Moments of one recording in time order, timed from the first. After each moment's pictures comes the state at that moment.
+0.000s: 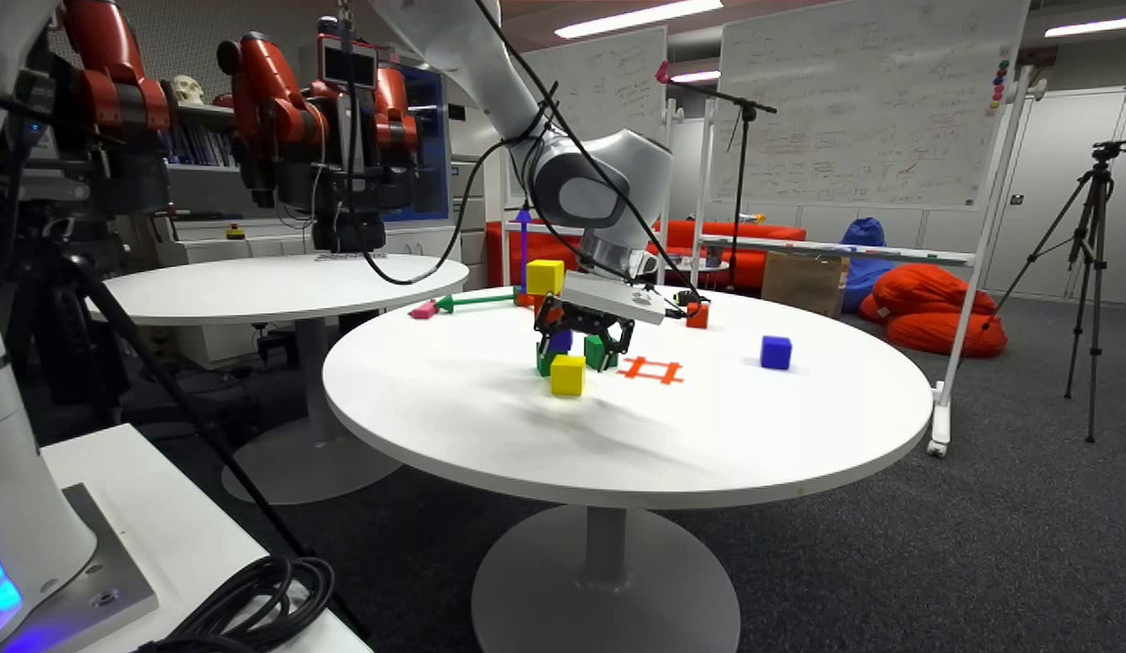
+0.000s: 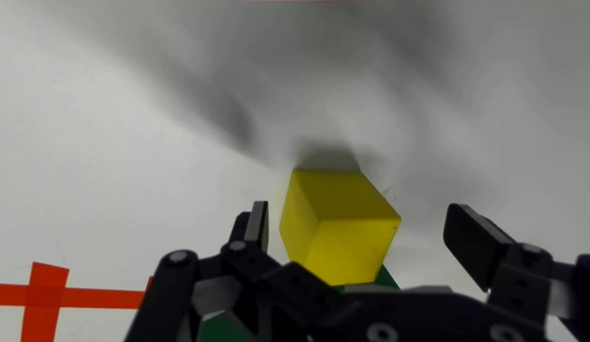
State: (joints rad) arm -0.40 0.59 0.03 -1.82 0.38 2.25 -1.29
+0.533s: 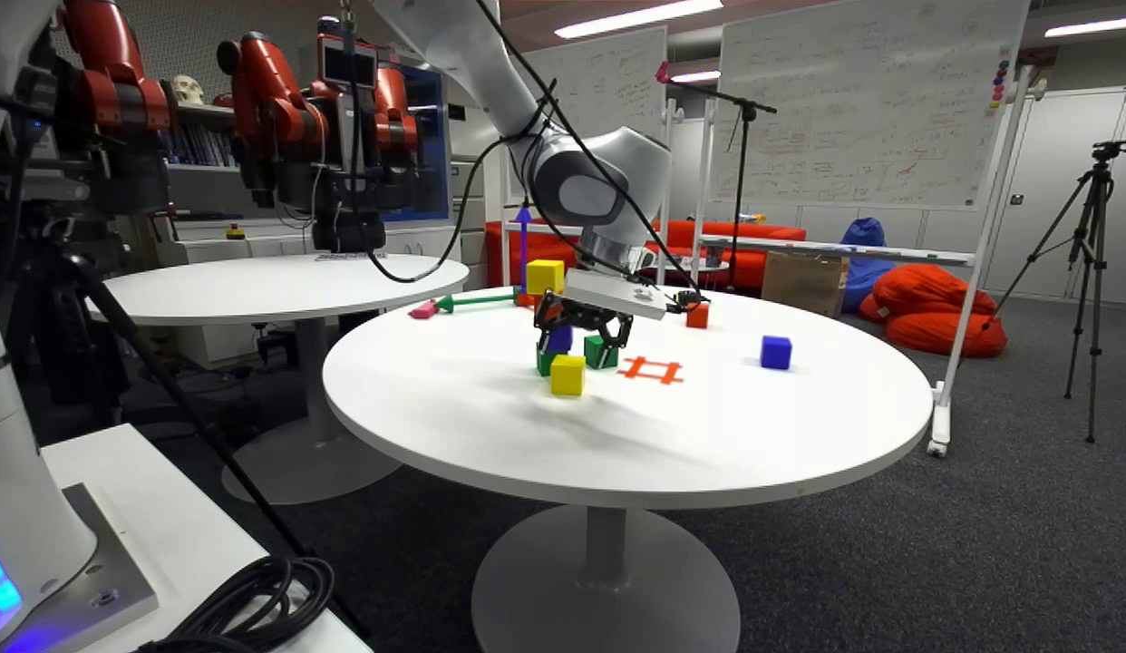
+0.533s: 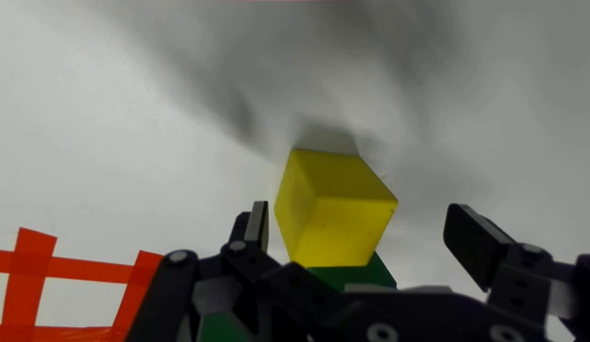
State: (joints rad) arm -0.40 0.59 0.04 -1.80 0.38 2.24 -1.33
